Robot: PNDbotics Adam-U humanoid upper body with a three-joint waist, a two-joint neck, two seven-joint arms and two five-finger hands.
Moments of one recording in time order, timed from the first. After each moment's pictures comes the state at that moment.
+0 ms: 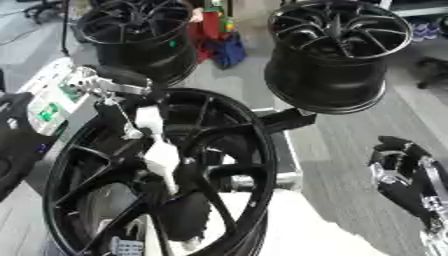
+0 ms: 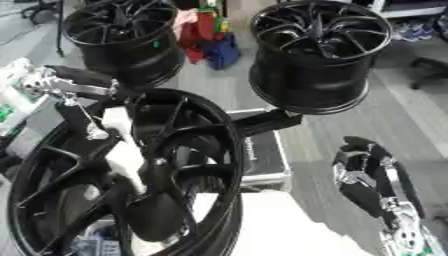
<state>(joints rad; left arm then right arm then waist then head) -0.90 0.55 -0.49 -1.20 -0.51 -0.29 -0.82 0.04 -0.28 0.04 -1.73 0.12 -0.07 -0.16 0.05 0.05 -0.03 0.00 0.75</state>
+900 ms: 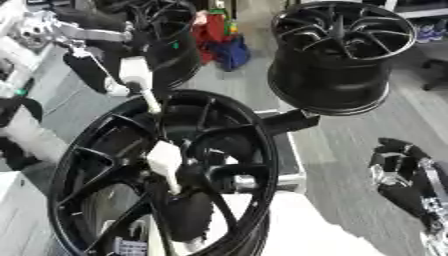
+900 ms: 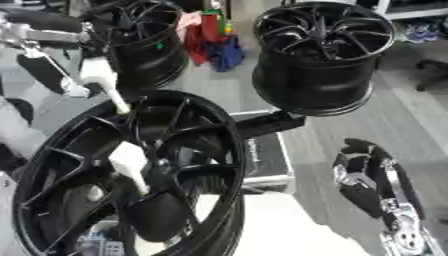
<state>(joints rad) -0.89 0.76 -0.30 -1.39 -0.41 -0.26 -0.85 0.04 -0.28 0.03 -1.72 0.12 -0.07 -0.17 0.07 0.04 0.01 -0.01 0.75</state>
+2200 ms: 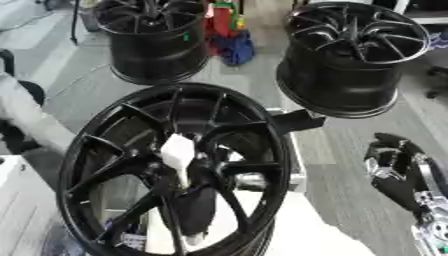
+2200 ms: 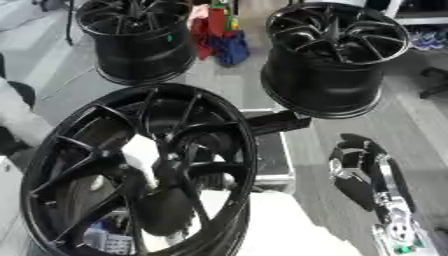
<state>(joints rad) -0.27 0.74 0.12 -1.23 -0.32 -0.07 -0.18 0.04 -0.26 0.01 -1.72 0.12 -0.06 -0.19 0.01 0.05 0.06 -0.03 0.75</state>
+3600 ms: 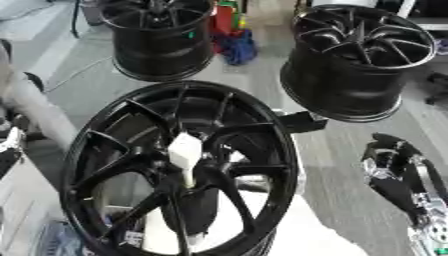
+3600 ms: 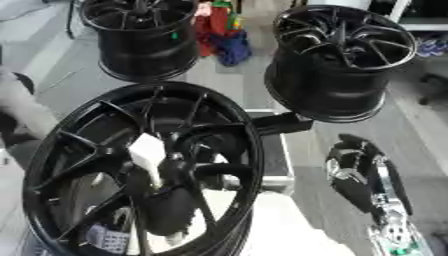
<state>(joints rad) -0.15 0.20 0.26 -1.63 0.01 -0.01 0.20 0.03 -0.23 0.01 -1.72 0.11 -0.07 -0.18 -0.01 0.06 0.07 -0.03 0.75</state>
